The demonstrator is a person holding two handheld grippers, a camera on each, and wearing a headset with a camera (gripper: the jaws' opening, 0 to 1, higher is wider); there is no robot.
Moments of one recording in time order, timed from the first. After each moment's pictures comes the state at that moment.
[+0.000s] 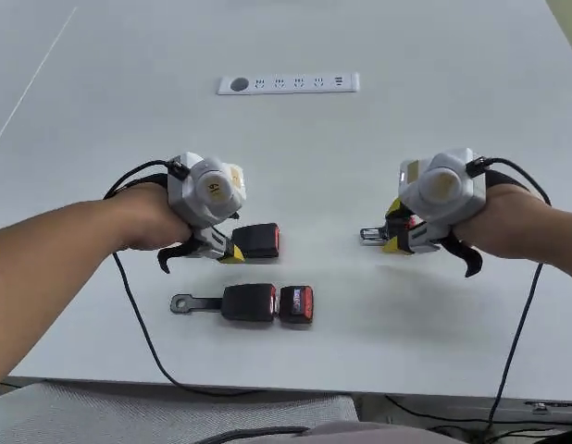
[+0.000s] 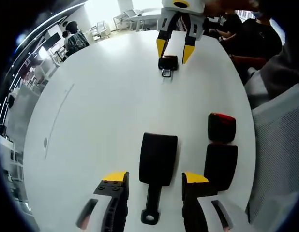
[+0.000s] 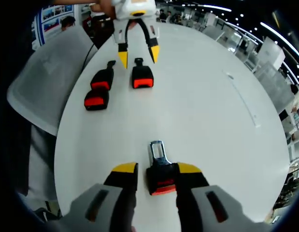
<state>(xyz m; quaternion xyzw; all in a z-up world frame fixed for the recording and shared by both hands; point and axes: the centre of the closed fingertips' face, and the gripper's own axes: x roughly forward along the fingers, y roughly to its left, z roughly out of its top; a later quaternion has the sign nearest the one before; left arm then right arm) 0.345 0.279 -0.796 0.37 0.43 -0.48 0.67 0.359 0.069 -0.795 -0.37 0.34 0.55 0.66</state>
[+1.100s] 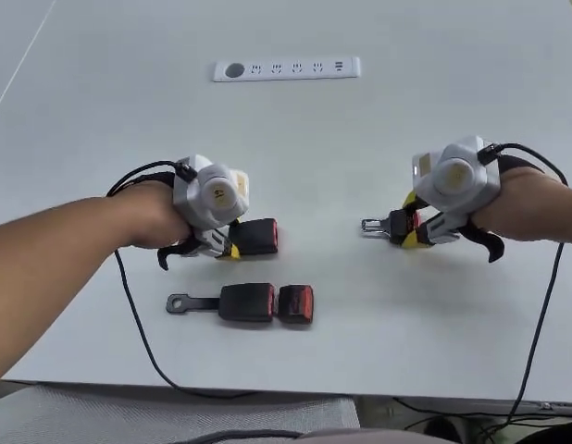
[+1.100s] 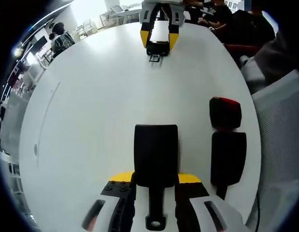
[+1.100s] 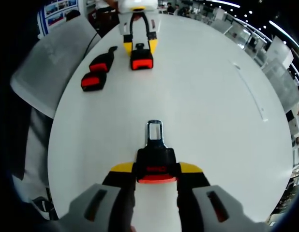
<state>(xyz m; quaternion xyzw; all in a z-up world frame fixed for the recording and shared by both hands) 0.343 0.282 -0.821 0.40 0.43 -0.52 0.62 0.365 0.053 -0.814 -0.39 0.37 0.57 0.62</state>
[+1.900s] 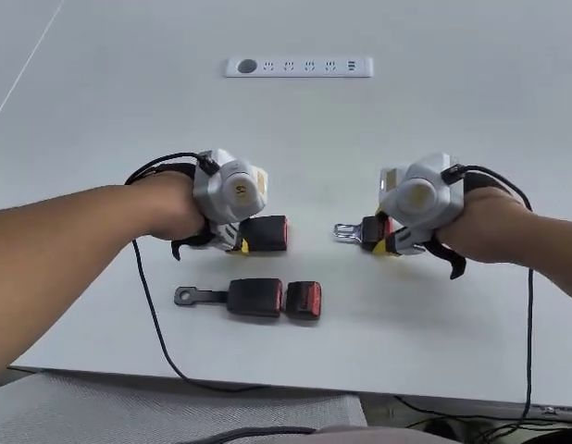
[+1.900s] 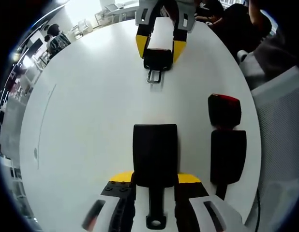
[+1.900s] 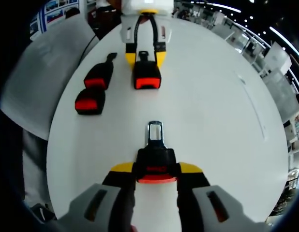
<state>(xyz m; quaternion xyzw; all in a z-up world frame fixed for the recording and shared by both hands) 0.344 0.282 -0.824 0.42 0.44 -0.51 0.61 0.352 0.122 -0.814 -0.40 0.34 0.56 0.64</state>
